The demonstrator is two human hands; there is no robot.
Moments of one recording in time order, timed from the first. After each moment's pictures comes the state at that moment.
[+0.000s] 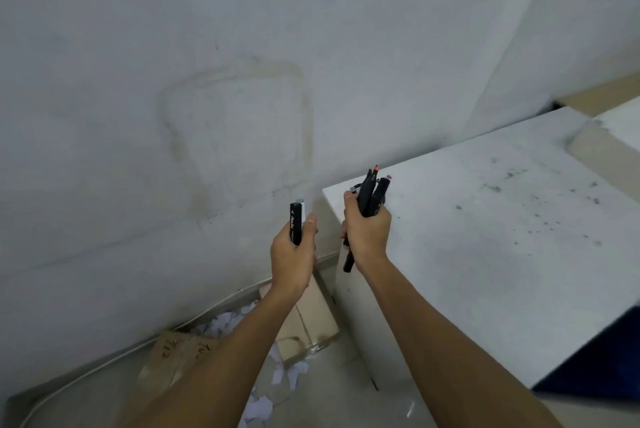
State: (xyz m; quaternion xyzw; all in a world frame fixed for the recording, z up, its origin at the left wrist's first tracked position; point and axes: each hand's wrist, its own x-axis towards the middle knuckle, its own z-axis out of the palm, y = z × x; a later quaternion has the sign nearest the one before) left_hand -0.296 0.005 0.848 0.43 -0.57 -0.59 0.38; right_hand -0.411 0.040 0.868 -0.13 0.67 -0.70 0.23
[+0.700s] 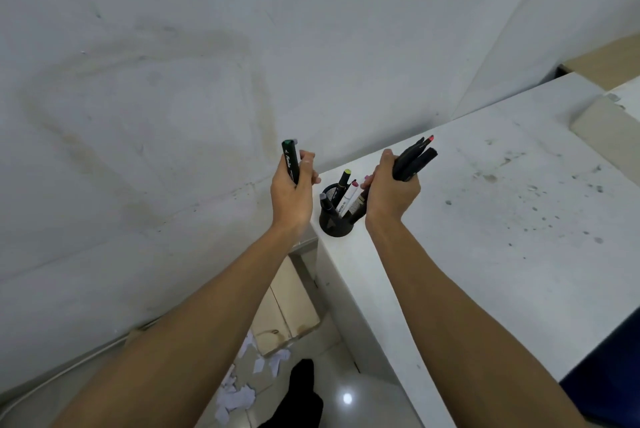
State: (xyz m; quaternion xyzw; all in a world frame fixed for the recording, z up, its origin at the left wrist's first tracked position) left_hand -0.453 -0.091 0.846 0.38 -0.56 -0.60 0.42; right_hand -0.558 -0.019 0.858 0.05 0.62 -0.77 0.13
